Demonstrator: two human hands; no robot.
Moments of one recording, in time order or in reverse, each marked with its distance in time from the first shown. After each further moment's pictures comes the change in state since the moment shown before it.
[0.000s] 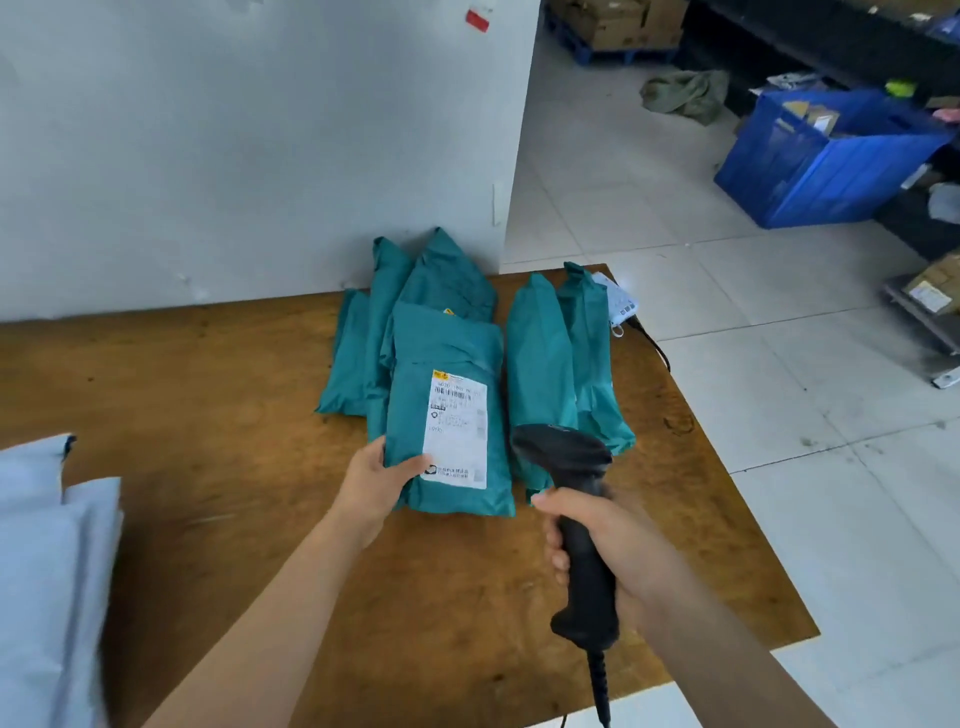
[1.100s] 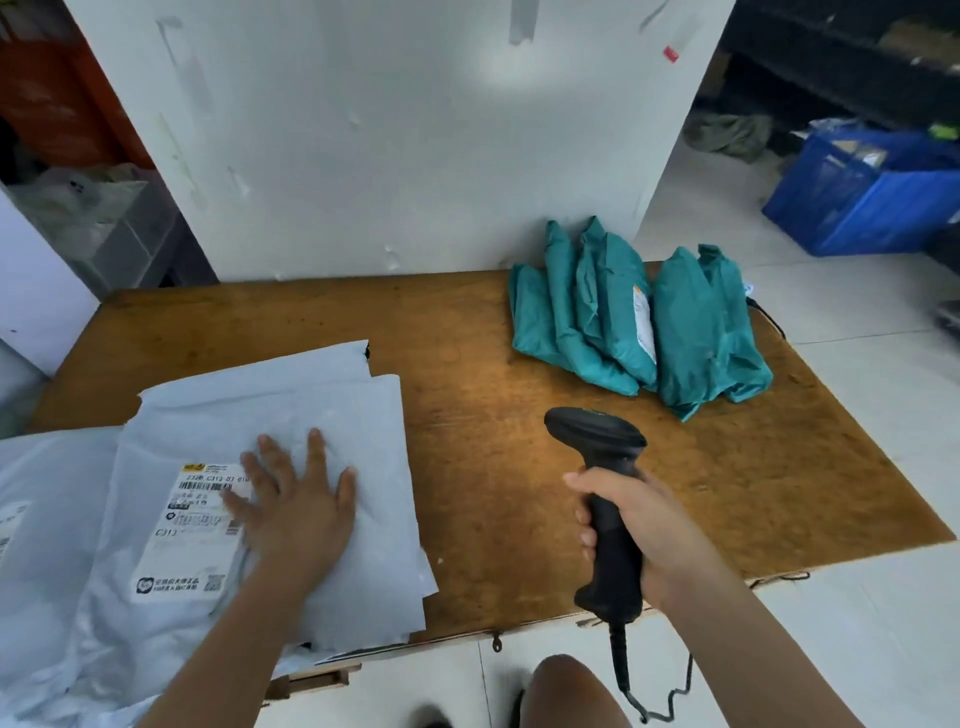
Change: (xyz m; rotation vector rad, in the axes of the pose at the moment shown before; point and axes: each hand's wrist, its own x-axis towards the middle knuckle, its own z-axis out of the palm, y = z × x) left_hand -0.140 -0.066 -0.336 1.366 0.527 0.074; right_hand -0.110 0.122 0.229 -0.004 -0.007 -0.092
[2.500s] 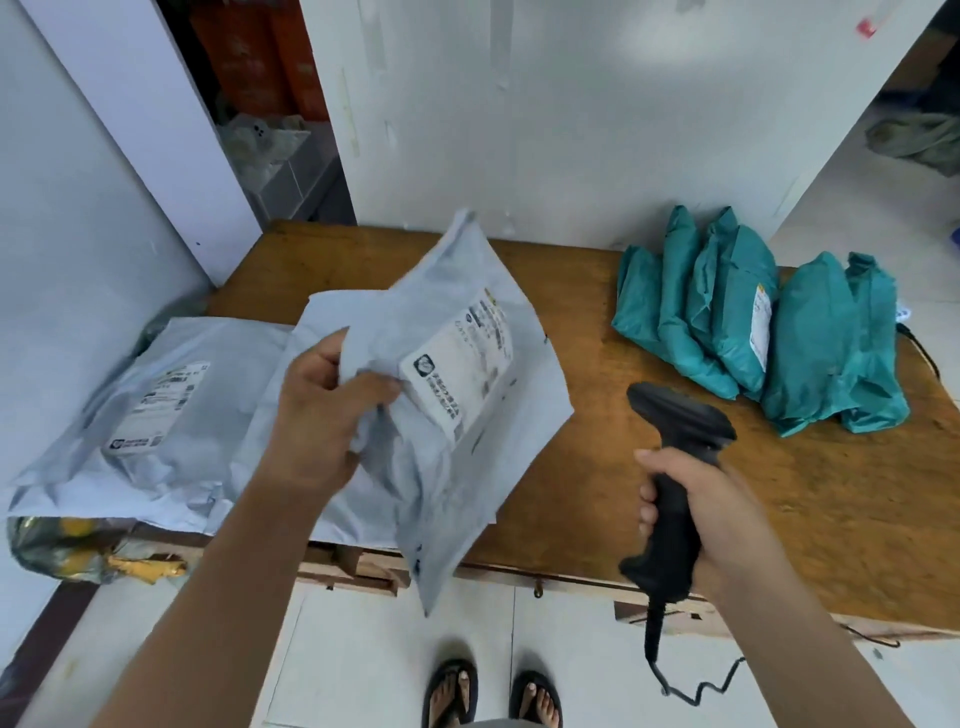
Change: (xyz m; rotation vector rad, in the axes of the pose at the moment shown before) left_hand -0.120 0.001 -0.153 -1.556 0.145 0.137; right_hand -0.017 0.009 0.005 -0.040 -0.039 -0.019
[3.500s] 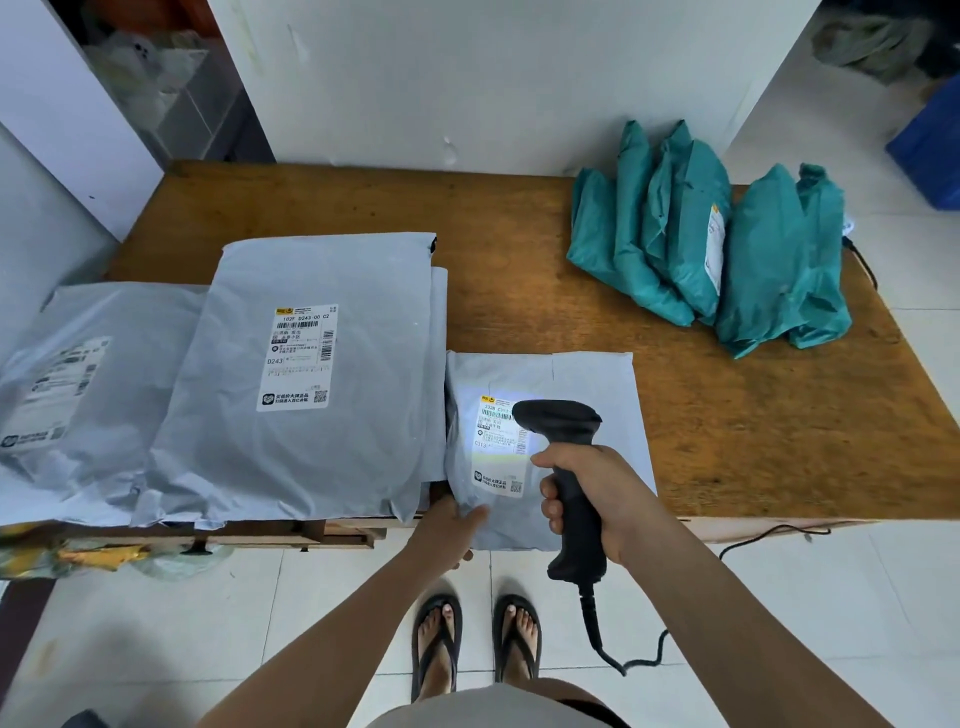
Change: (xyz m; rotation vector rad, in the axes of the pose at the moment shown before) left_hand -0.050 -0.241 0.052 0.637 -0.415 -0.751; right_hand 0.027 0.053 0.012 -0.099 -0.071 0.322
